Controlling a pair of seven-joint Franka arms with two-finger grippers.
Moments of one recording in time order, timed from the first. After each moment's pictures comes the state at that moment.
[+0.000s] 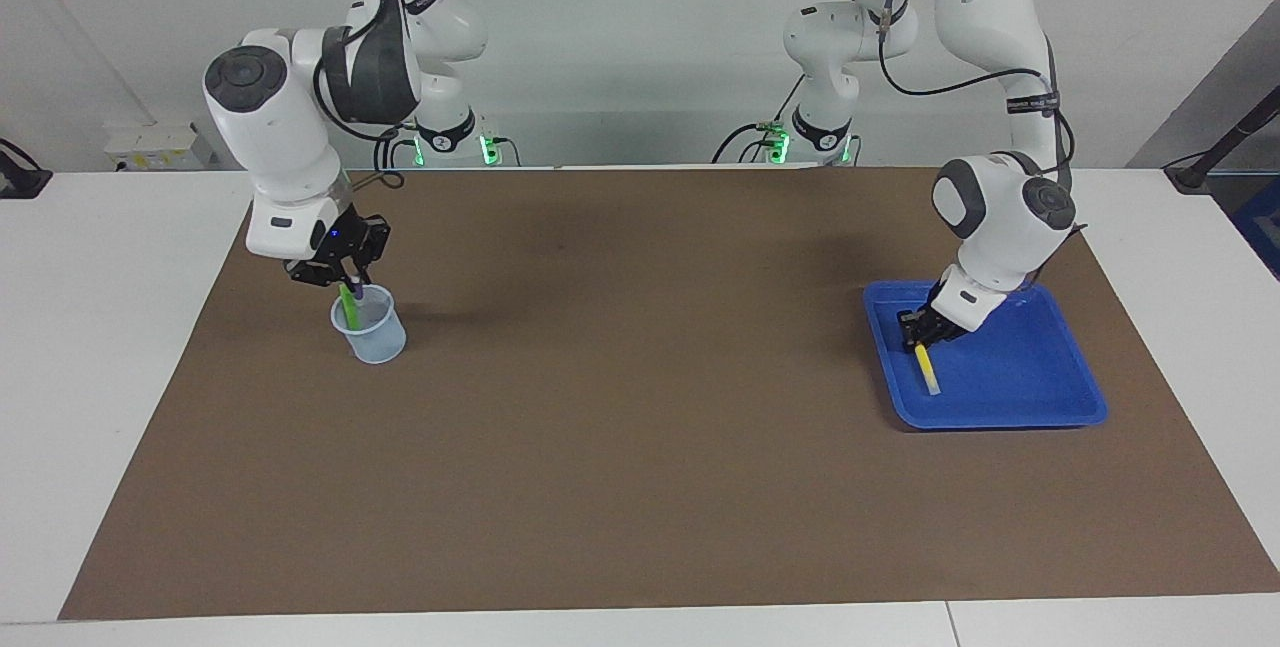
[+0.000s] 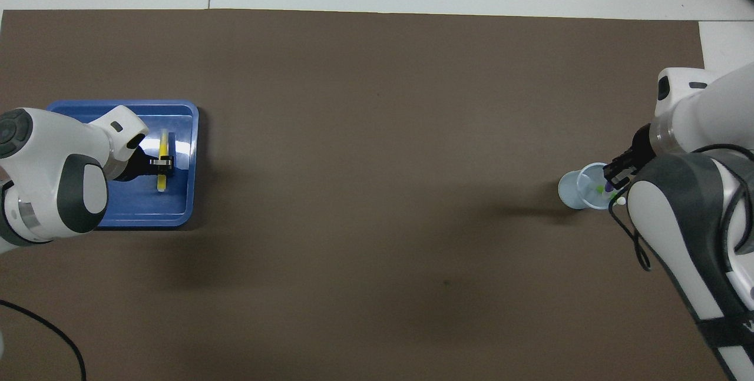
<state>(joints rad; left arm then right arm) 0.02 0.23 -0.01 -2.12 -0.13 2.37 0.13 -0.05 0.01 0.10 -1.86 -0.08 1.82 -0.60</state>
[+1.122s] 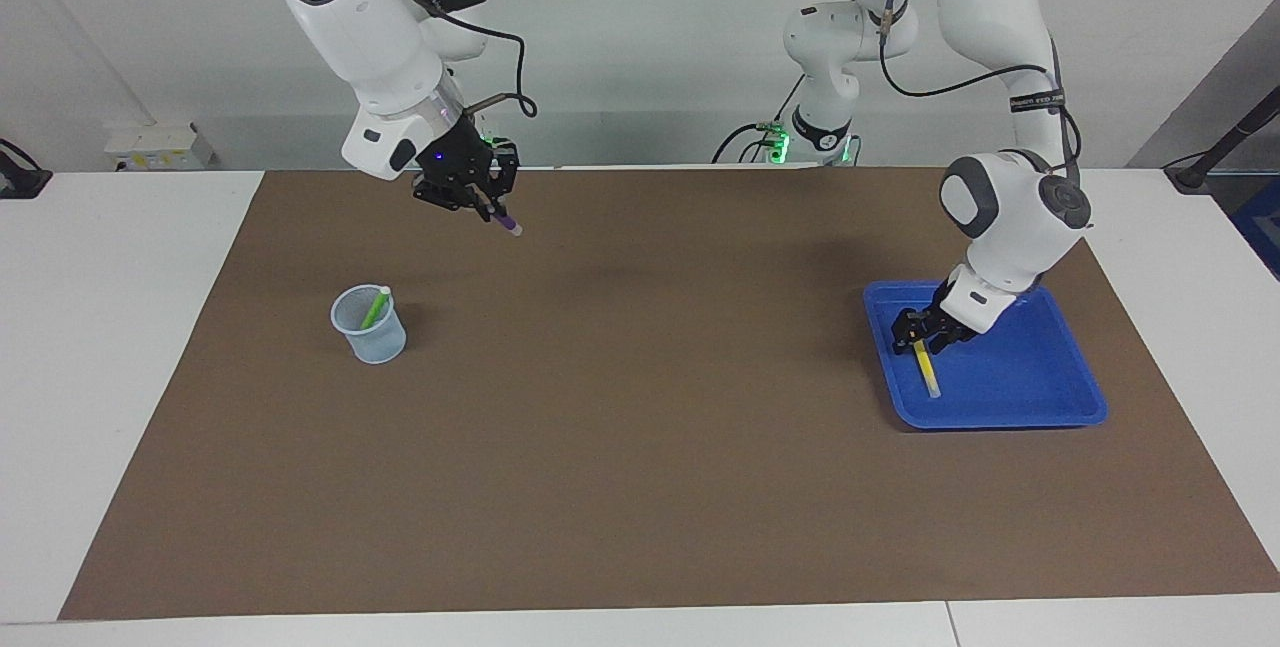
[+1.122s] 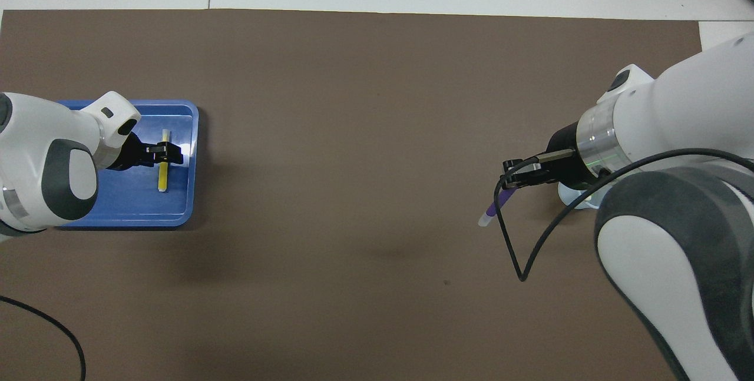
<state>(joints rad) 0.02 0.24 -0.01 -2.03 -0.21 2.28 0.14 -0.03 -0.01 0.28 -1.72 0.30 1.71 0.13</state>
